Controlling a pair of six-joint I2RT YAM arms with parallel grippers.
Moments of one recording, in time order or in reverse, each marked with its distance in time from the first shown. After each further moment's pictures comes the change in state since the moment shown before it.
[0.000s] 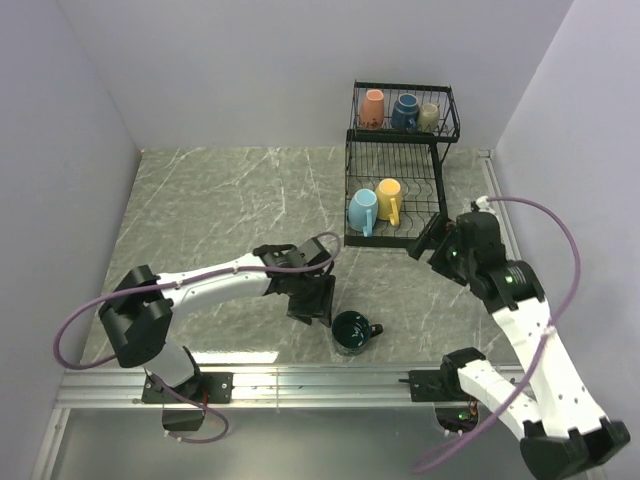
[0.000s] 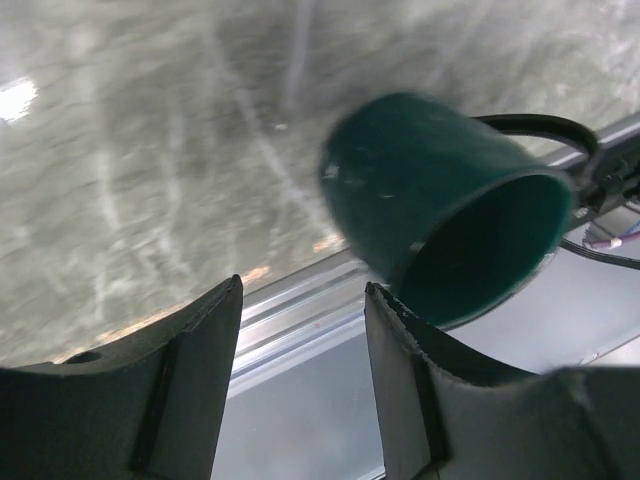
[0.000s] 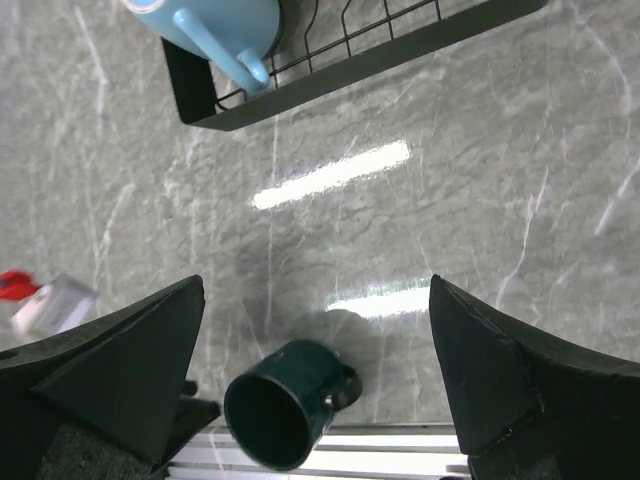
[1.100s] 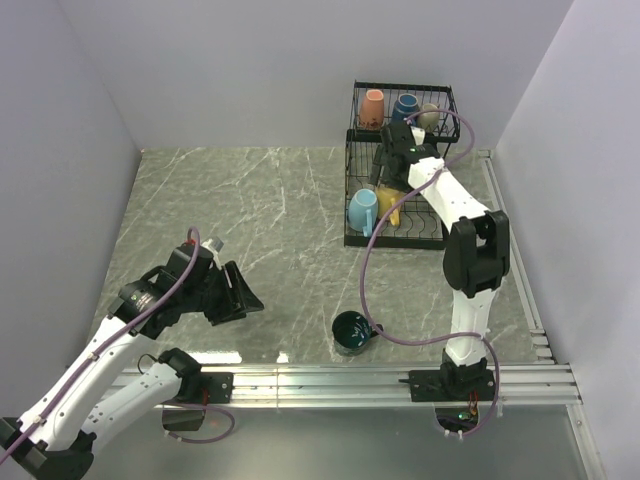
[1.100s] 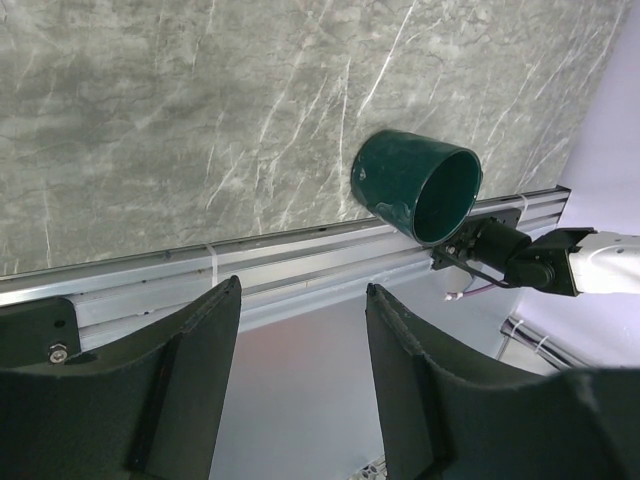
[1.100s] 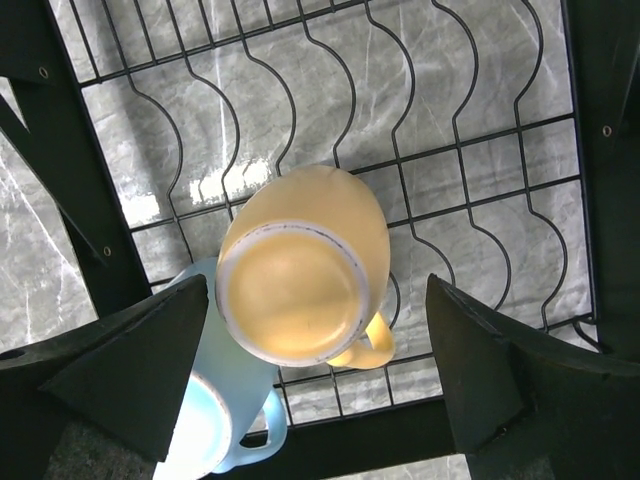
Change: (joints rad) left arm 0.396 -0.814 -0.215 -0.295 0.018 -0.132; right arm 0.019 1.149 0.815 0.130 0.241 -0.220
